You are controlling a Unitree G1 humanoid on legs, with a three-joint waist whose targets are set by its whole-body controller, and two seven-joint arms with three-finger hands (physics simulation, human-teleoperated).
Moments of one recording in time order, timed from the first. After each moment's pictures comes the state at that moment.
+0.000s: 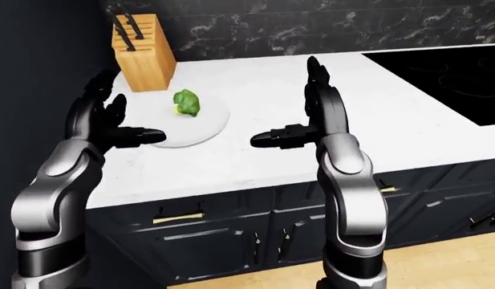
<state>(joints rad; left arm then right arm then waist) -0.57 0.25 0.19 -0.23 -0.17 0.75 0.06 -0.58 -0.21 -0.14 -0.46 0.02 0.94 0.05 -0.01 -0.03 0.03</state>
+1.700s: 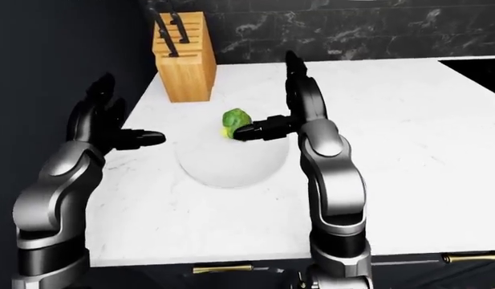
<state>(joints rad) -0.57 0.26 0.19 -0.21 -0.16 0.76 0.05 -0.69 -0.17 -0.09 -0.34 0.00 0.94 0.06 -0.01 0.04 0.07</state>
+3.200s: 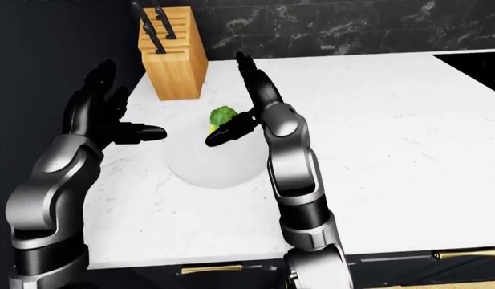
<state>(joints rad) -0.60 0.26 0.18 -0.26 -0.17 0.76 0.02 -0.85 -0.07 0.04 -0.06 -0.31 0.82 0.32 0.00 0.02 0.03</state>
